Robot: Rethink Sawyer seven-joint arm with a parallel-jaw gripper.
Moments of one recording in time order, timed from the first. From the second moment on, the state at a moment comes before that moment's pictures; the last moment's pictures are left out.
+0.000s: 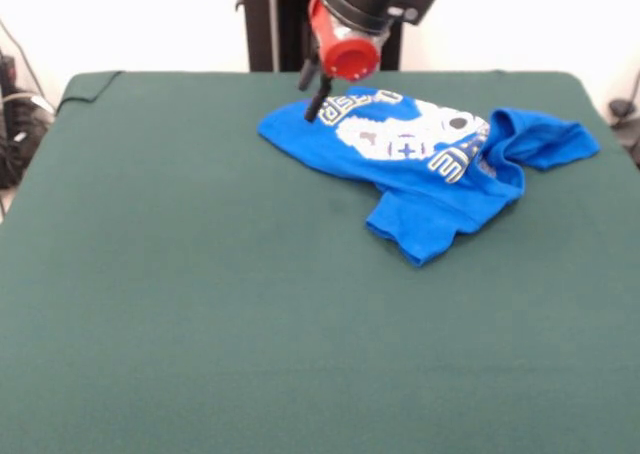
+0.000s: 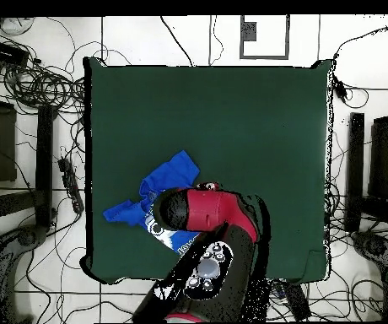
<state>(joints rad) 0.18 -0.47 -0.45 1.63 -0.07 0.50 3.17</state>
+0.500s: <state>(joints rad) 0.04 -0.47 -0.31 1.71 0.02 0.46 3.17</state>
